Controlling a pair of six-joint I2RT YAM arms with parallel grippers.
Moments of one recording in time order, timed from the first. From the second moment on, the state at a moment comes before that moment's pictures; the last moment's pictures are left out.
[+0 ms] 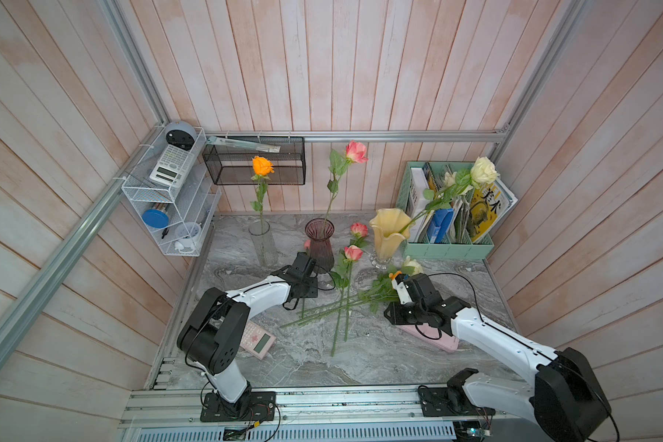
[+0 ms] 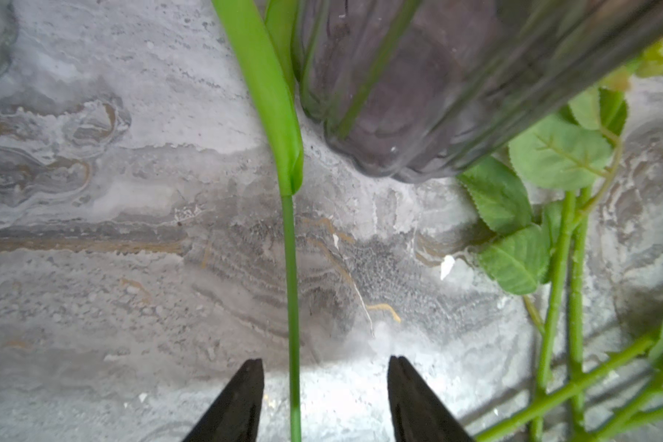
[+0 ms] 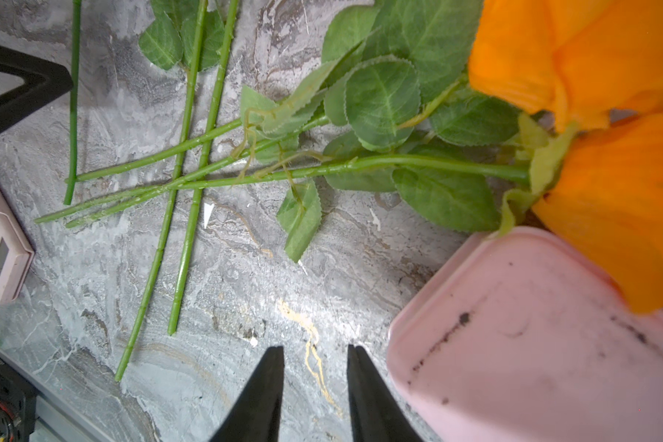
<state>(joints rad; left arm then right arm) -0.51 1.71 0.99 -0.34 -0.09 -0.43 0.53 1.18 0.63 -0.47 -0.19 0.46</state>
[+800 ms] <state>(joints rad) -0.50 1.83 1.07 -0.42 -0.18 -0.39 0.53 1.18 0.63 -0.47 -0.19 0.46</state>
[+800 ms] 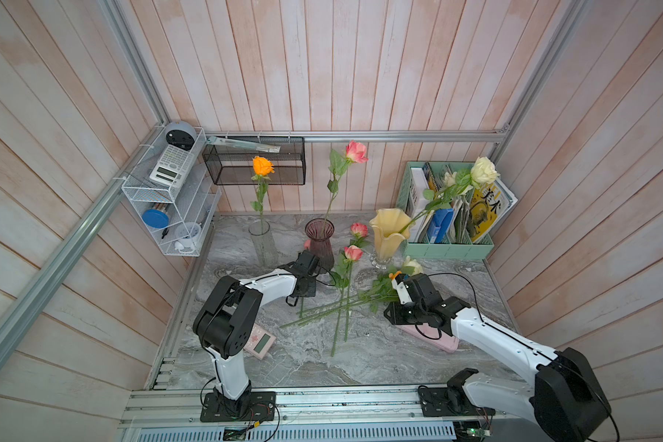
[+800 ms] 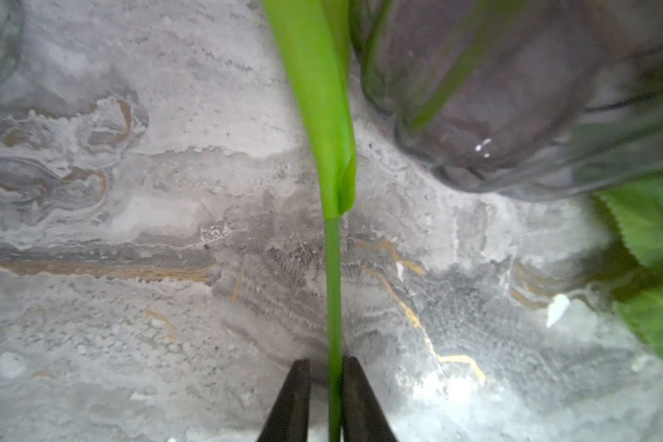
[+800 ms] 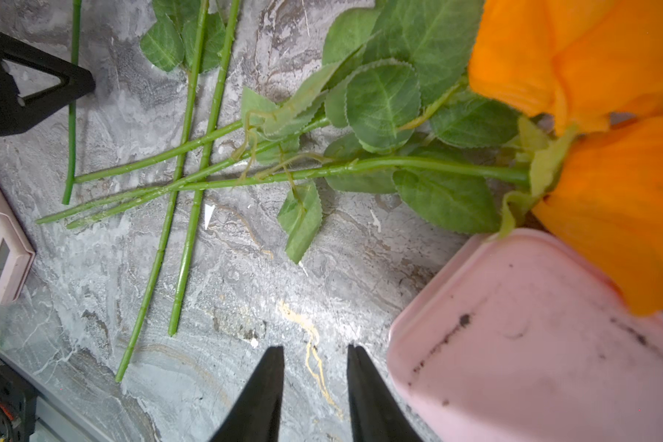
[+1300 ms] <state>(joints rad) -0.50 1.77 1.05 -0.48 -0.23 -0.40 0.53 1.18 0.63 -0.47 -0.19 0.46</state>
